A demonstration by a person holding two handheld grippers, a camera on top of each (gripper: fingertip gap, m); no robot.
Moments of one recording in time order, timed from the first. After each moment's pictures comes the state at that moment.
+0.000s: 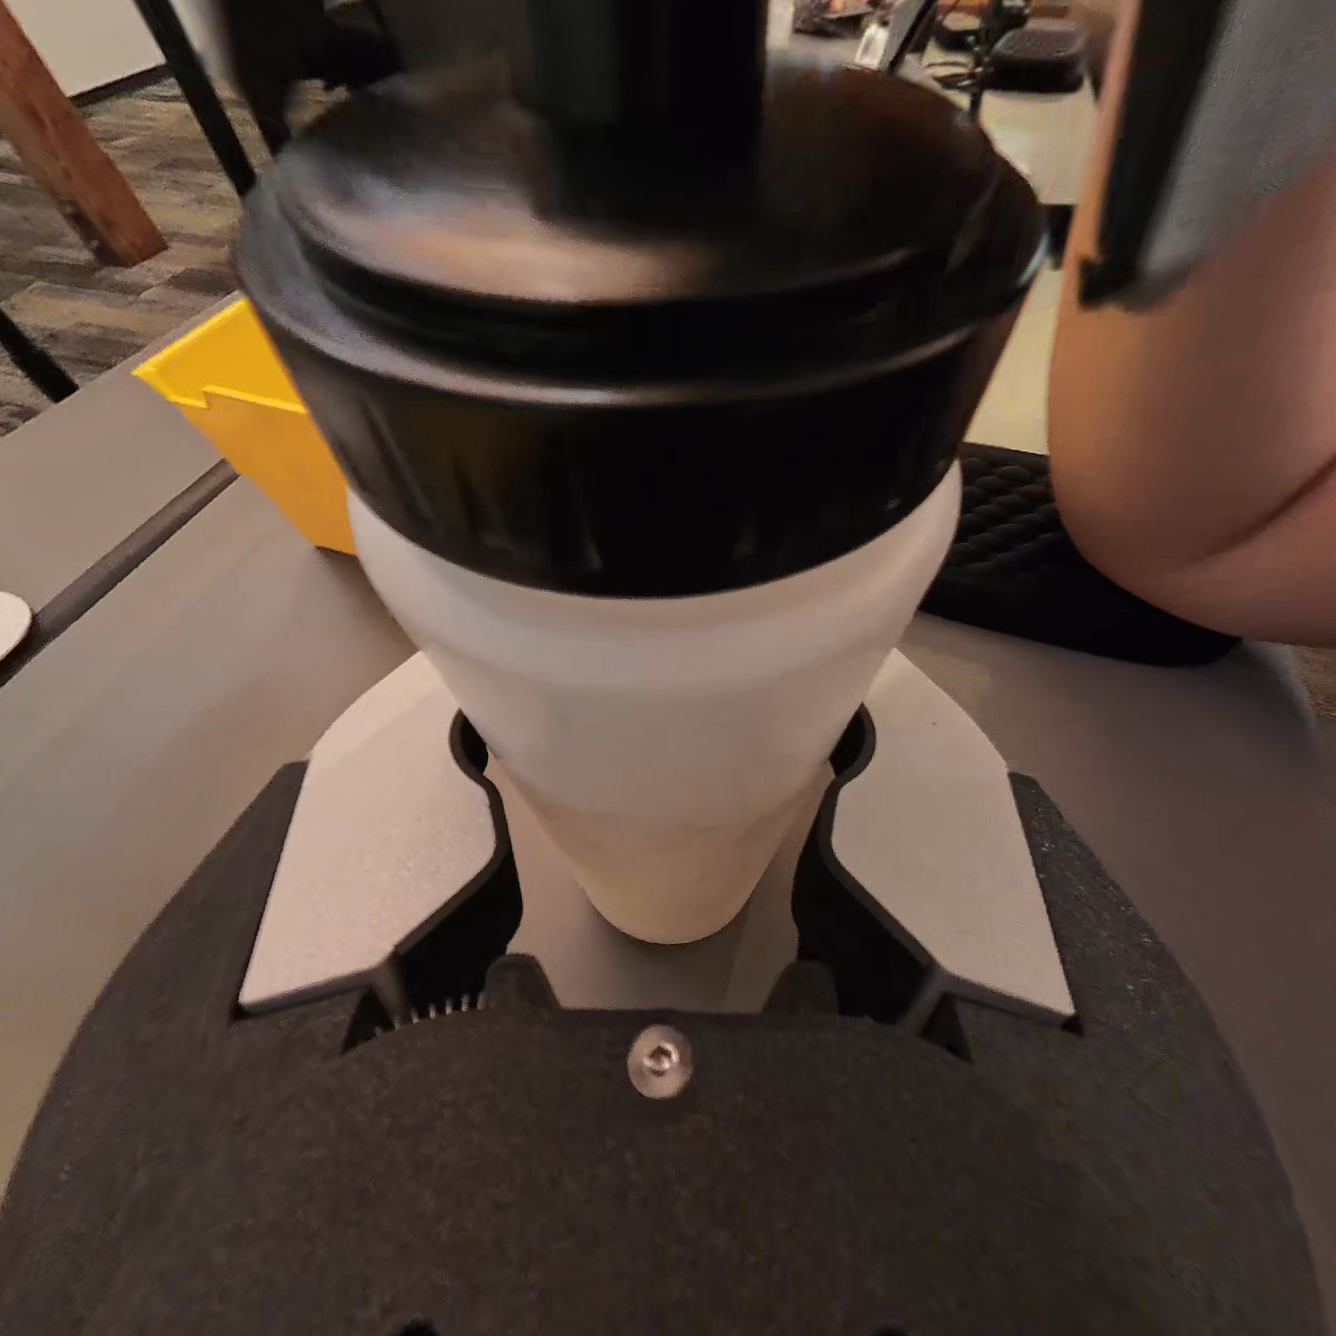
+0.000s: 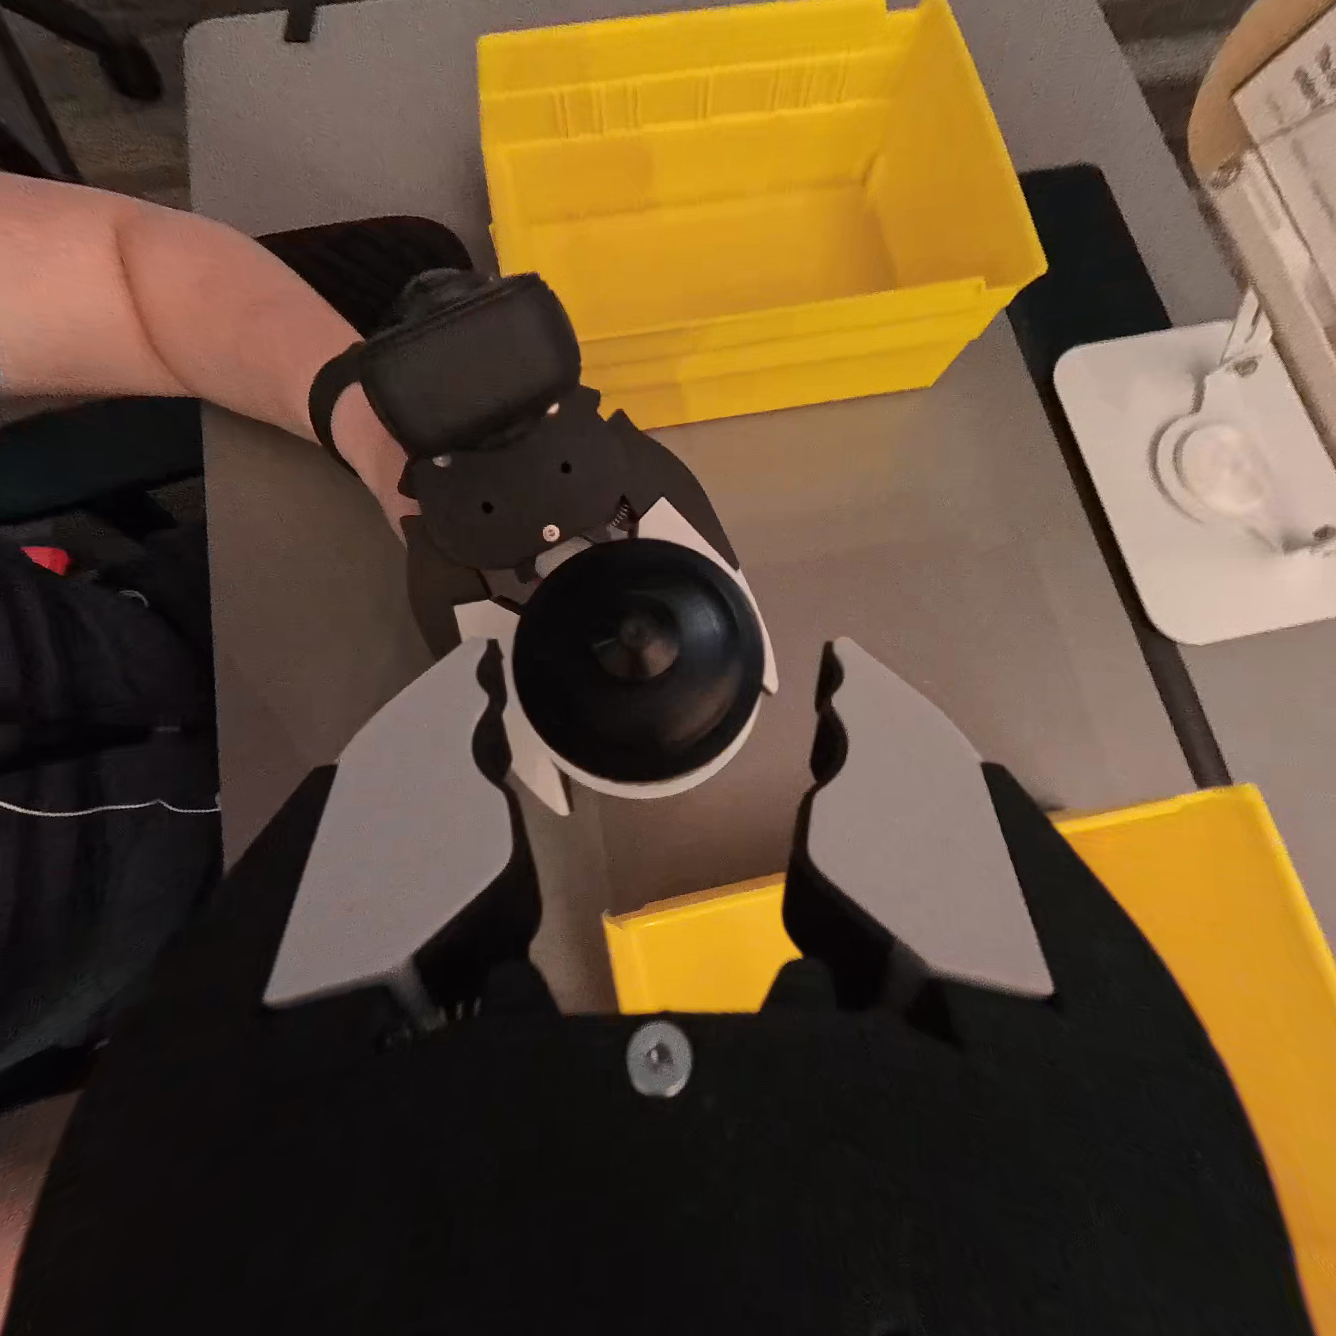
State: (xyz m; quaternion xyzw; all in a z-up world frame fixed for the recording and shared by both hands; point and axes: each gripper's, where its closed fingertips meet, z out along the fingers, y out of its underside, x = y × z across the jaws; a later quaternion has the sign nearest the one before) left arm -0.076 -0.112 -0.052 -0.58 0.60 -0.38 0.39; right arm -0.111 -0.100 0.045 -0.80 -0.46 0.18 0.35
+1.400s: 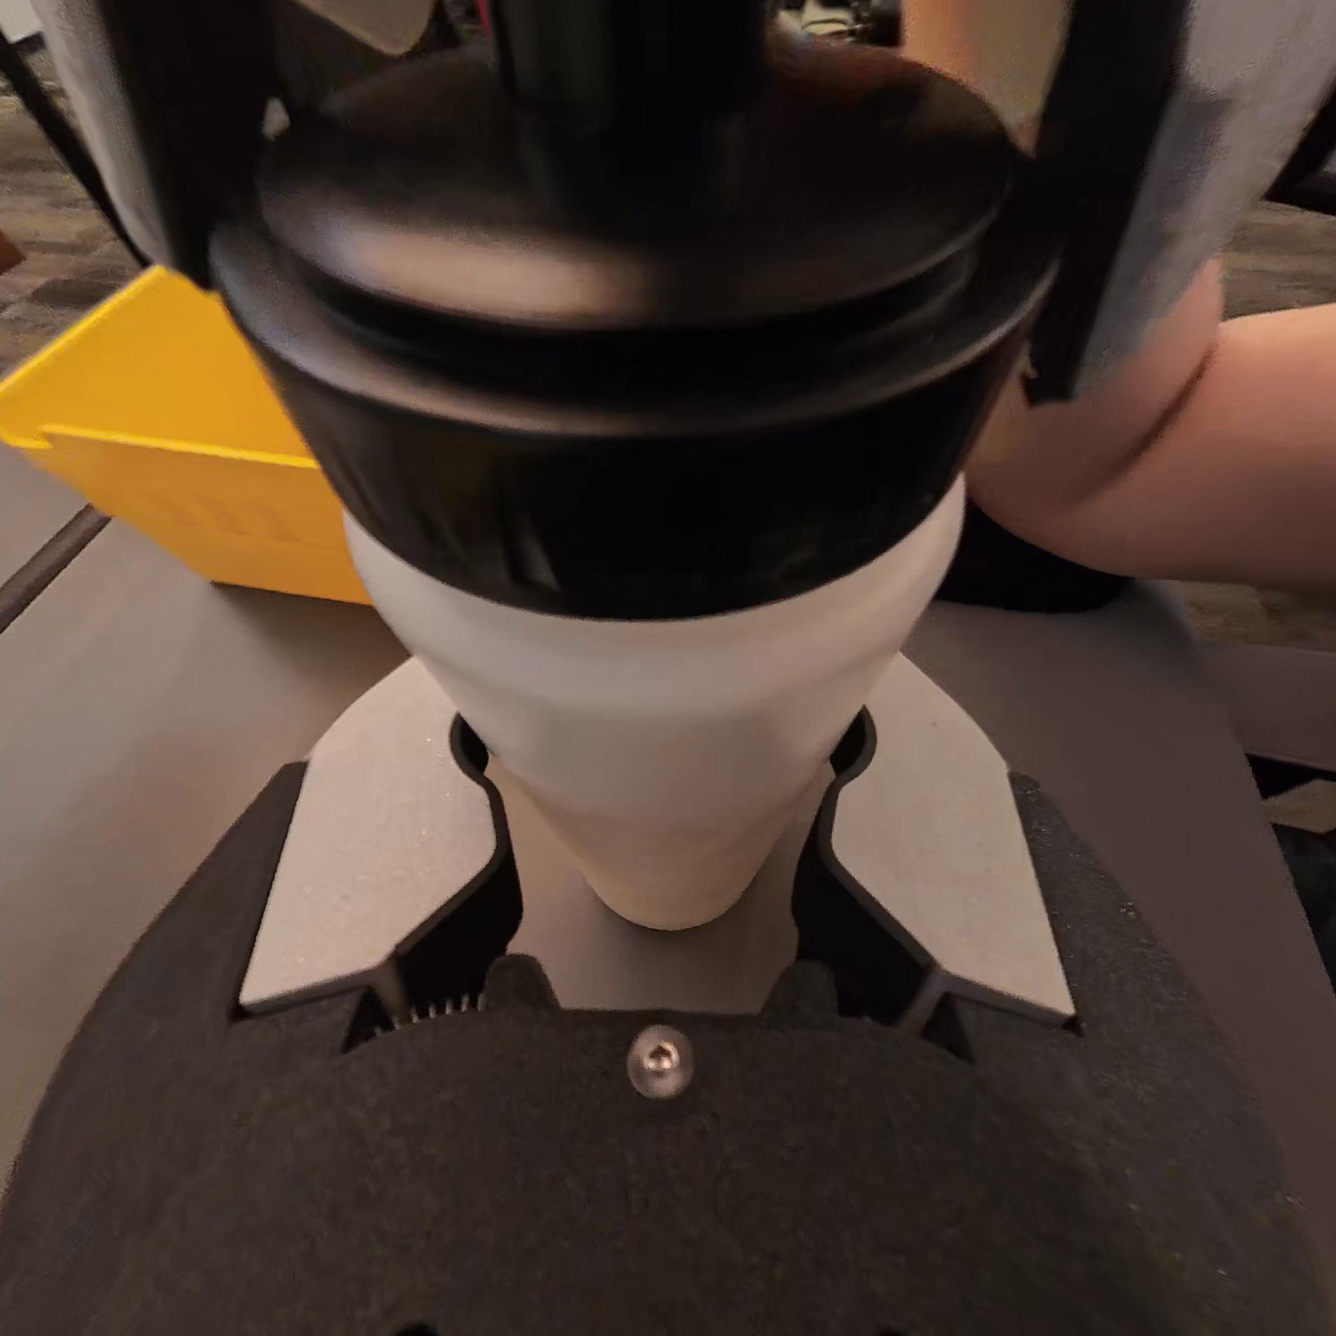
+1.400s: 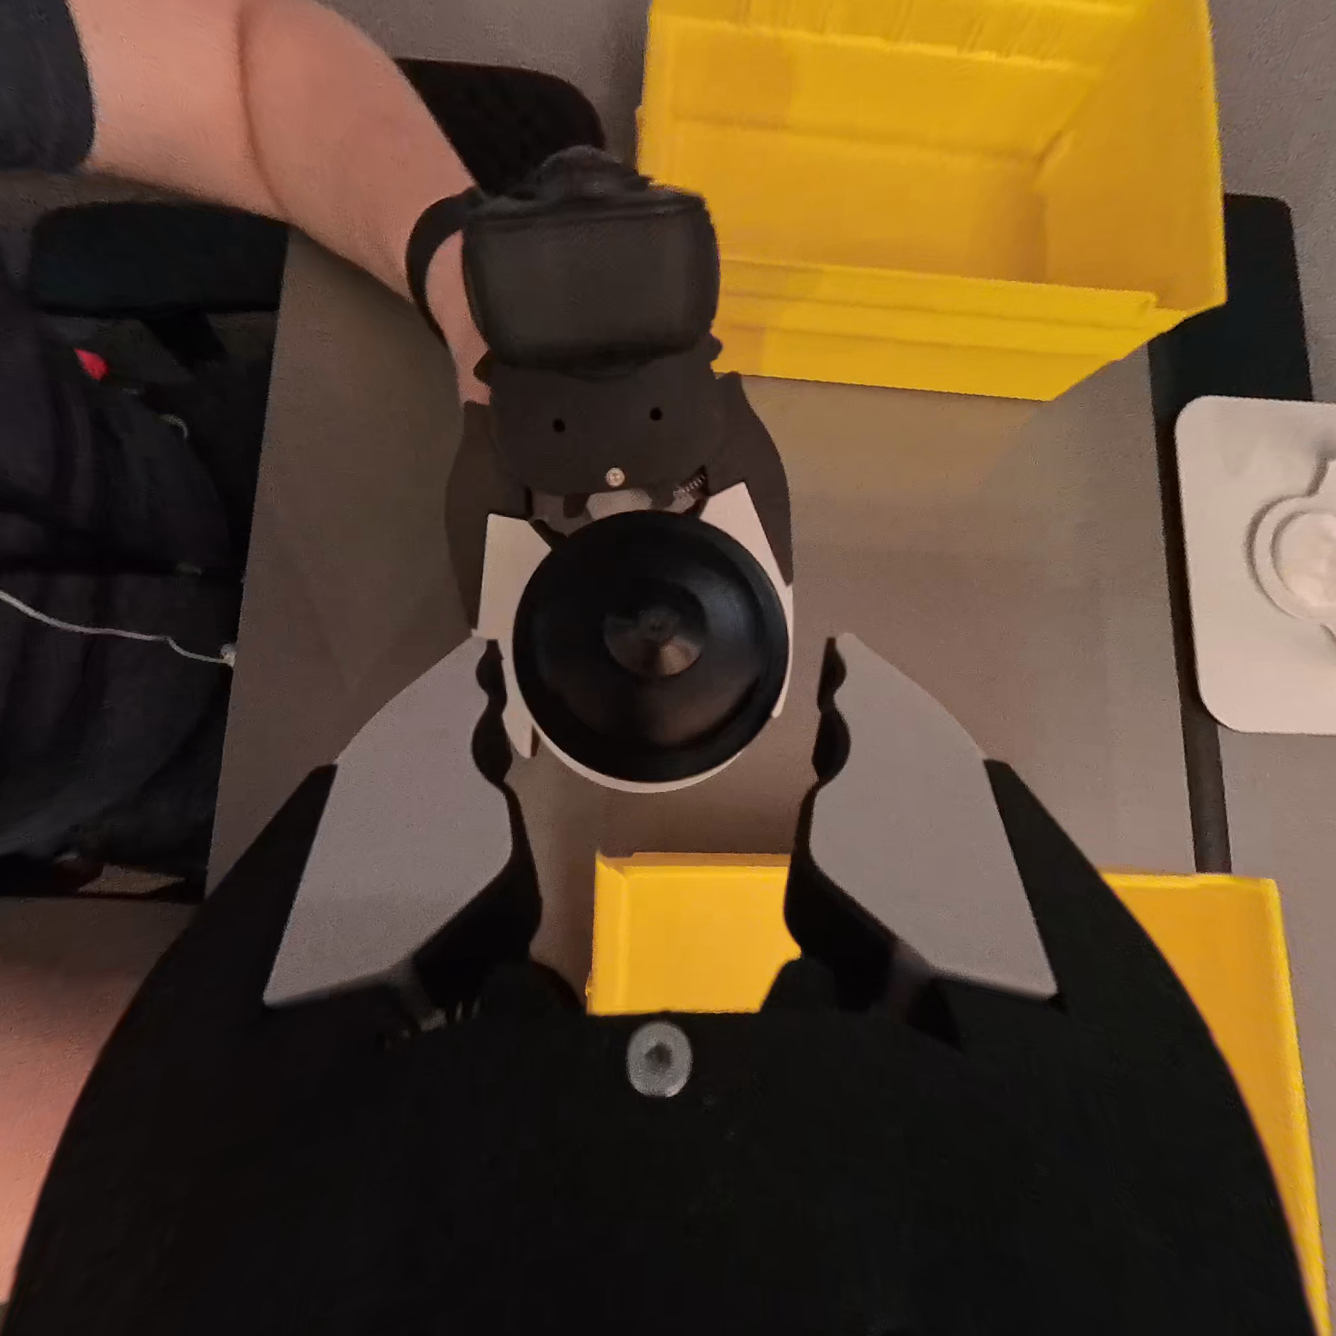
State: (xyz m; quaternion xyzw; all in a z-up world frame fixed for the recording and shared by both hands) left arm -0.075 -0.138 -0.054 -0.55 0.65 -0.40 0.35; right arm -0.111 -0.127 0.032 -0.75 -0.56 0.18 0.30
